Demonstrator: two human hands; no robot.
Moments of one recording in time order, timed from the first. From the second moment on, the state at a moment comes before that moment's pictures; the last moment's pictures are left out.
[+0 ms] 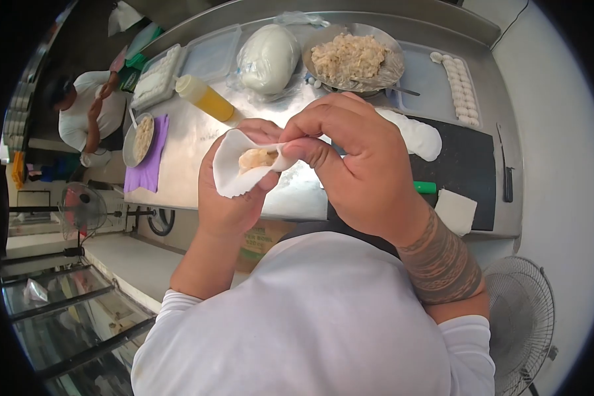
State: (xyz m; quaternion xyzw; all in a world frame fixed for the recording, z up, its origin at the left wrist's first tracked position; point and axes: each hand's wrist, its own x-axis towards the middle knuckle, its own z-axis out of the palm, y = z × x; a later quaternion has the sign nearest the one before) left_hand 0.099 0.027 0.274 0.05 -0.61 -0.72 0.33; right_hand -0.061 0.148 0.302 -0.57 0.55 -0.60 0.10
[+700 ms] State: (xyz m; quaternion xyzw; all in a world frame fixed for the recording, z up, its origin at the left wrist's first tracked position) left_hand 0.117 -0.025 0.265 0.03 -0.45 -0.86 0.22; right_hand -0.018 0.119 0.299 -0.50 0.60 -0.62 0.05
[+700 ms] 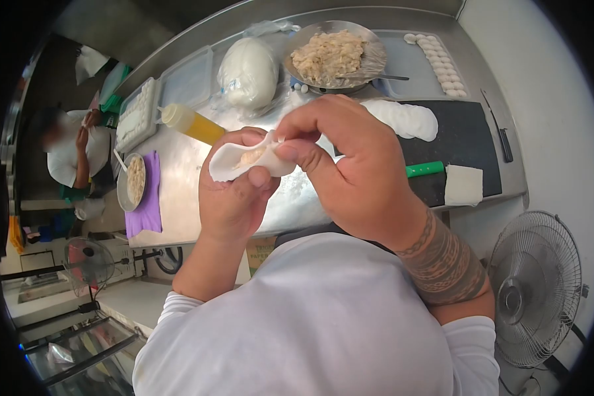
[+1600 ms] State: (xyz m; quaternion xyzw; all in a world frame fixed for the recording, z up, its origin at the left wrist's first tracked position) left_hand 0.041 0.039 0.265 0.02 -0.52 -0.82 0.24; right_hand -0.089 0.186 0.306 -0.43 0.61 -0.65 0.15
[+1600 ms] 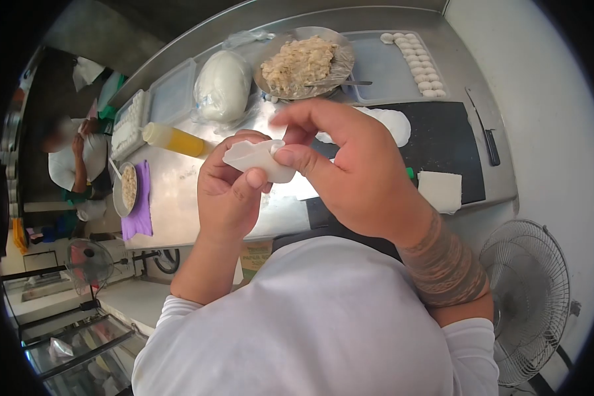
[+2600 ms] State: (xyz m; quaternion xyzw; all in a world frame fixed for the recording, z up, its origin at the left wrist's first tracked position) left_hand -0.058 0.143 0.254 0.08 -0.54 -0.76 0.35; right_hand -0.198 0.272 0.294 -0.49 0.63 -0.57 0.19
